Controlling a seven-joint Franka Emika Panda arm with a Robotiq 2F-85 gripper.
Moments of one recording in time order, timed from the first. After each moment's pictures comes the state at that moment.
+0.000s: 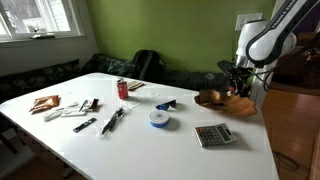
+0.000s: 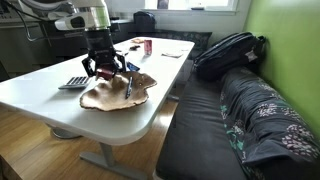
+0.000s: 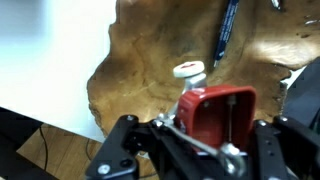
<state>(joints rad) 0.08 0.18 -0.27 -2.55 -0.08 2.82 2.13</state>
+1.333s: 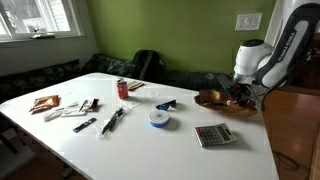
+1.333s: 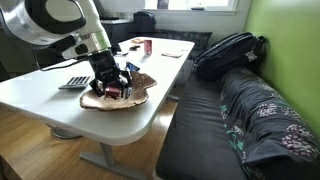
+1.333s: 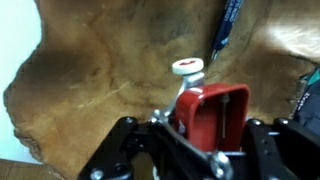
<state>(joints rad) 0.33 0.44 -0.56 -2.53 -0.45 3.10 2.50</state>
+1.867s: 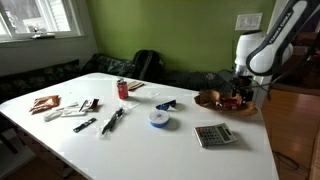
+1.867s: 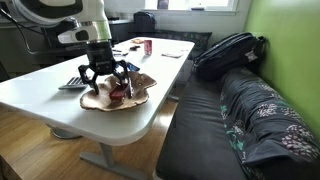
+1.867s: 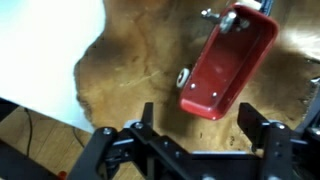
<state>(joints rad) 0.16 0.27 -0.36 -2.54 -0.14 2.84 2.09</state>
